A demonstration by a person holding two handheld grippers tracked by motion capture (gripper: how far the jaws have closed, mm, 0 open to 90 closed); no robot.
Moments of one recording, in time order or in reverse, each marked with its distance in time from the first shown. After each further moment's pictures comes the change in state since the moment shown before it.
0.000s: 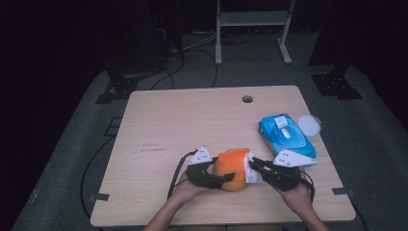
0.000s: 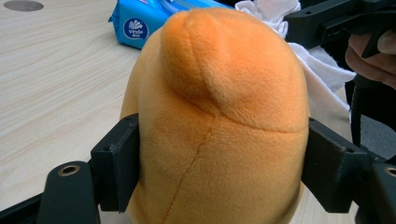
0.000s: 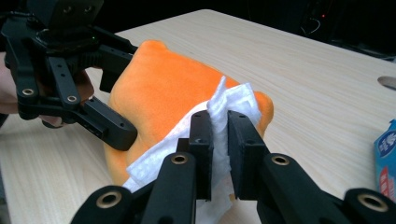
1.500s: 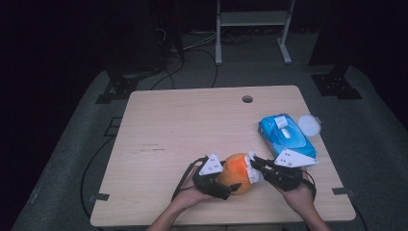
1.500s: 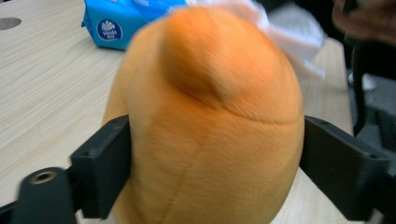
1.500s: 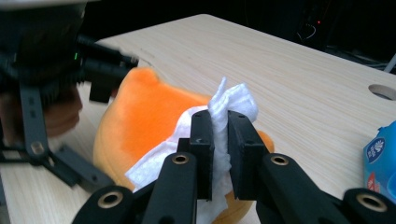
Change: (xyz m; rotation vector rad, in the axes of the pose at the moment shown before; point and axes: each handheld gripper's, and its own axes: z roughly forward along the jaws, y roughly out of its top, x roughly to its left) left arm -0.025 0.007 0.004 0.053 -0.005 0.132; right arm 0.002 0.005 -0.006 -0.006 -0.015 -0.038
